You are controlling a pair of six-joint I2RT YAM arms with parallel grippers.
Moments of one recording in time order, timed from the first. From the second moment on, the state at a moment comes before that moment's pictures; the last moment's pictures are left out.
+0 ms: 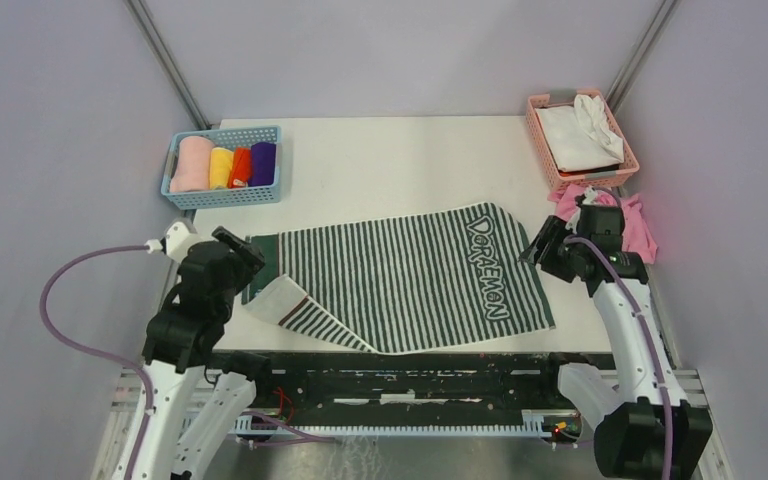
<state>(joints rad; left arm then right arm) -0.24 0.50 0.85 -0.91 -0.46 -0.85 -0.09 0.92 0.78 -0.74 -0.22 0.43</state>
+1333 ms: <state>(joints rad) -0.08 1.50 0.78 -0.41 -0.24 -0.78 -0.05 2.13 1.59 -0.64 -0.37 0.23</state>
